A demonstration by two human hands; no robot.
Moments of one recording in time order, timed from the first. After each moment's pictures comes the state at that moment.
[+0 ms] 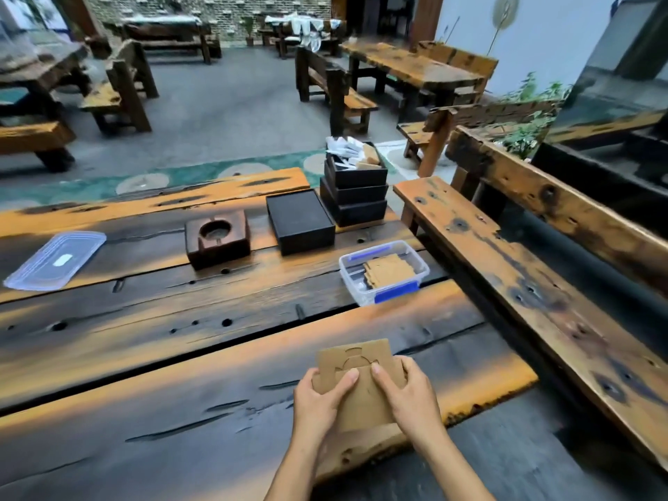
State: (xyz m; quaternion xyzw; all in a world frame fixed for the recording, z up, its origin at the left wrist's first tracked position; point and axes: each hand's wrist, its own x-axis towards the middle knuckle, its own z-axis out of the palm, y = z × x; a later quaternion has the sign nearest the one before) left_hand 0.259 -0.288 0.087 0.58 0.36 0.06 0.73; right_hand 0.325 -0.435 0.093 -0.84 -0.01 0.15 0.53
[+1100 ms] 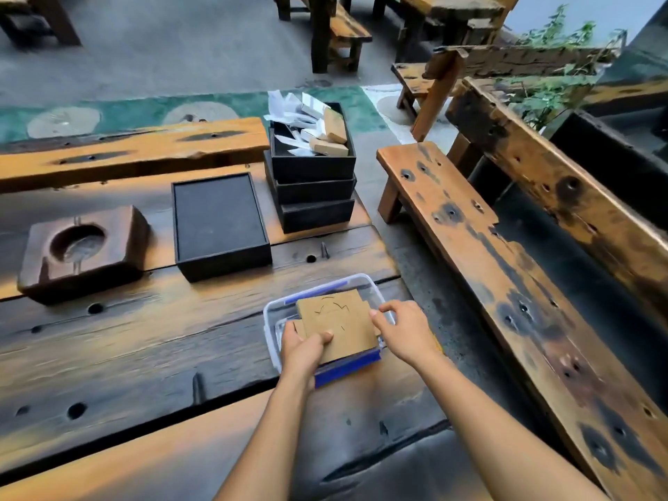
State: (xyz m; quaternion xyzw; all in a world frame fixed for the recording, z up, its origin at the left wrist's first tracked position) left_hand 0.670 -0.284 -0.001 0.51 0.48 0.03 0.71; right_hand 0.764 -0.444 0.021 -0.94 -0.07 0.18 0.27
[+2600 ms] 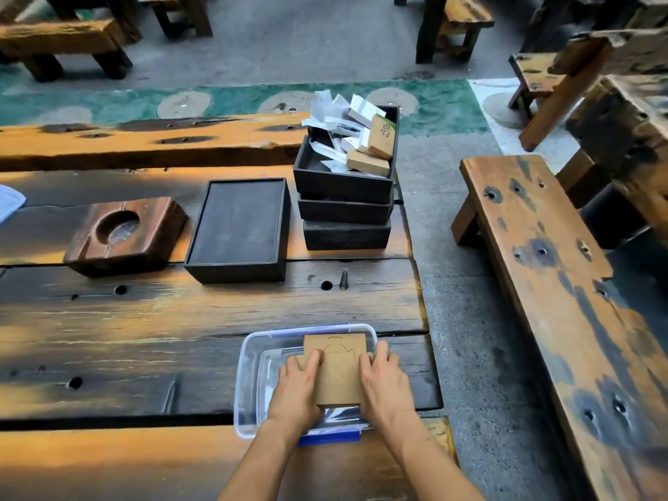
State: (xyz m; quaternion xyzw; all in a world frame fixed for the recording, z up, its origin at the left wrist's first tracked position) left_hand 0.729 -0.303 -0.071 0.89 0.34 -0.20 0.23; right_hand 0.842 -0.425 -0.032 -0.89 -0.40 0.21 -0.07
